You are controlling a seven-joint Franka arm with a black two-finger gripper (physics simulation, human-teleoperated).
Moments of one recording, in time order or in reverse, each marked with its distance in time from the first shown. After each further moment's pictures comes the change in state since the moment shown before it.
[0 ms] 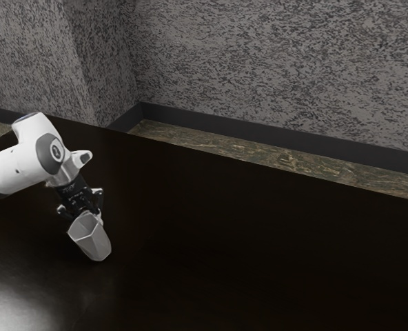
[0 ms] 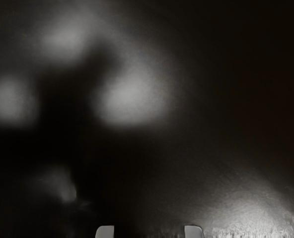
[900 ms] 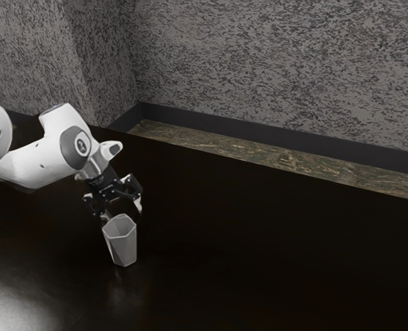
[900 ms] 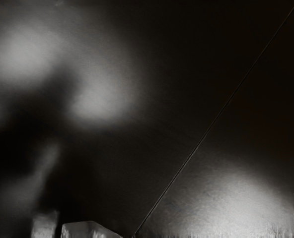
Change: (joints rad) arm -0.105 -0.044 -0.048 0.026 -0.044 0.020 0.013
